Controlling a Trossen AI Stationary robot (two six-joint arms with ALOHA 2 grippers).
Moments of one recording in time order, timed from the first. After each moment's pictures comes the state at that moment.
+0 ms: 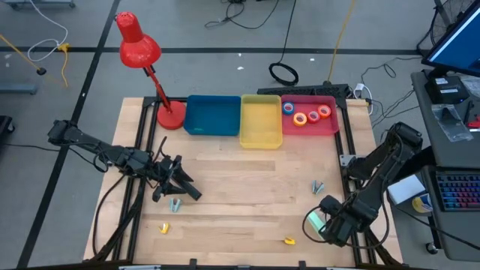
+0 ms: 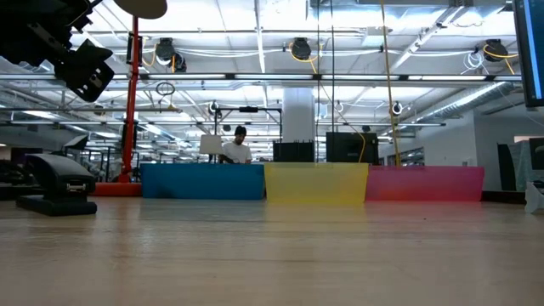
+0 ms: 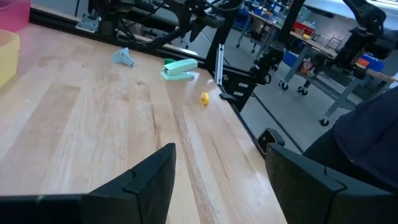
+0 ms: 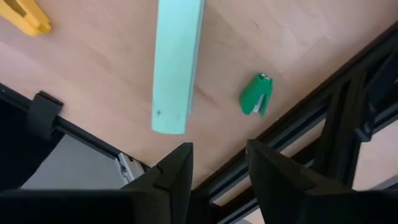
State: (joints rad) left arm -0.35 0.52 0.18 0.18 0.04 -0.38; right arm 0.93 1.42 1.08 -1.16 -0.21 1.82
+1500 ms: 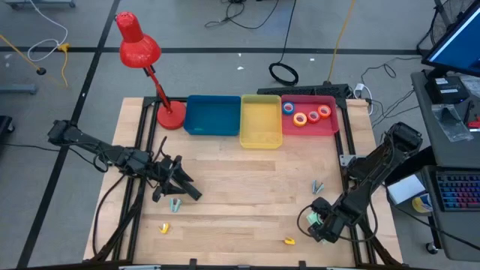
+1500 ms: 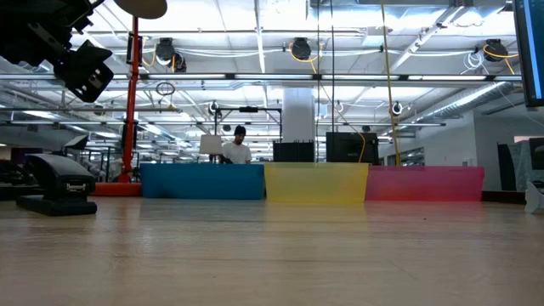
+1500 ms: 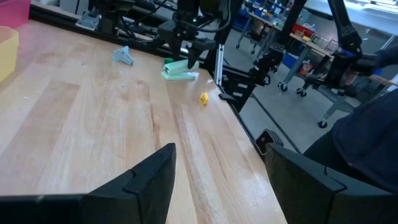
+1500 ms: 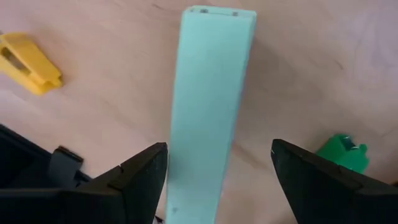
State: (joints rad) left arm -0.35 0.52 0.18 0.18 0.04 -0.40; right arm 0.90 1.43 0.77 -0.64 -0.13 1.90
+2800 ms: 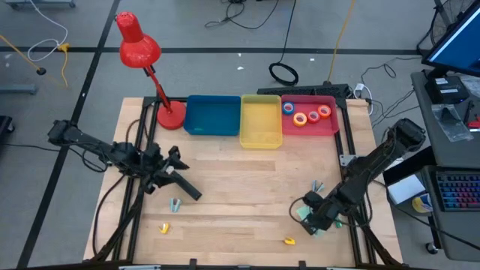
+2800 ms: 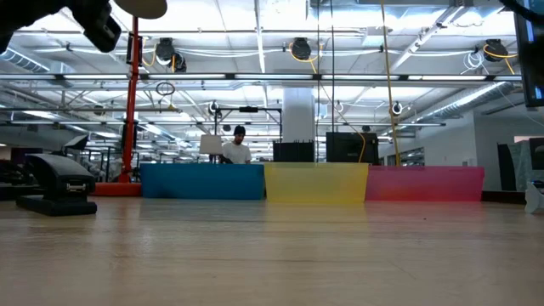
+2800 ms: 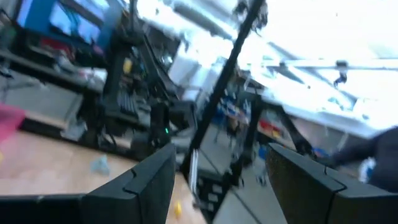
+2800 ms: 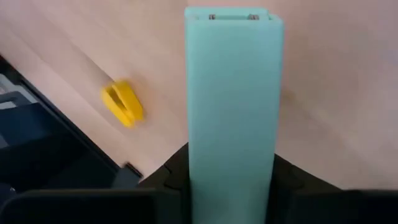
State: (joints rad) left arm -0.35 0.52 0.18 0.63 -0.05 -0.41; right arm 0.77 1.34 0.72 -0.50 -0.07 1.70
